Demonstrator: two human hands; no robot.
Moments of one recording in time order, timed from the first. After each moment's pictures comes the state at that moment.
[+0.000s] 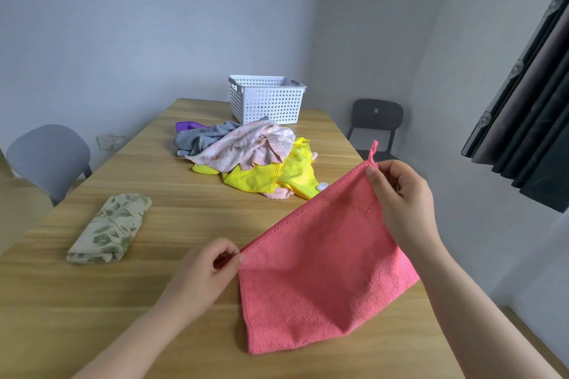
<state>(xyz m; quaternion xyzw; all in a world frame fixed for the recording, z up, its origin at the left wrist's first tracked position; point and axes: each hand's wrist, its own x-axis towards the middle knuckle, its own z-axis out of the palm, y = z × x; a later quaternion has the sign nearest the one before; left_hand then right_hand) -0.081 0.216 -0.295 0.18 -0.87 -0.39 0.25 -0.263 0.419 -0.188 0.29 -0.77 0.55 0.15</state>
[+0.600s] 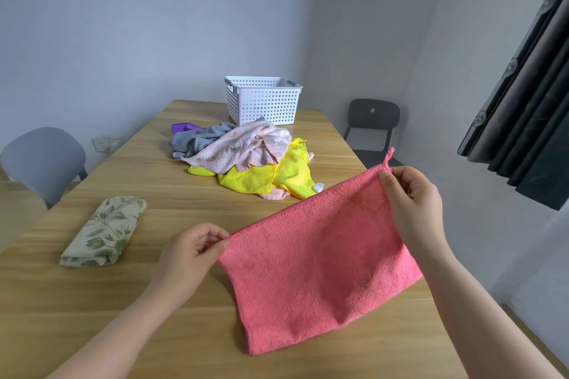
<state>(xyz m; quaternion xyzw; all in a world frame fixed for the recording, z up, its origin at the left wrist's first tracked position) -0.089 0.202 -0.284 0.22 -0.80 -0.47 0.30 -0.281 0.434 -0.195 0.23 -0.78 0.55 0.16</state>
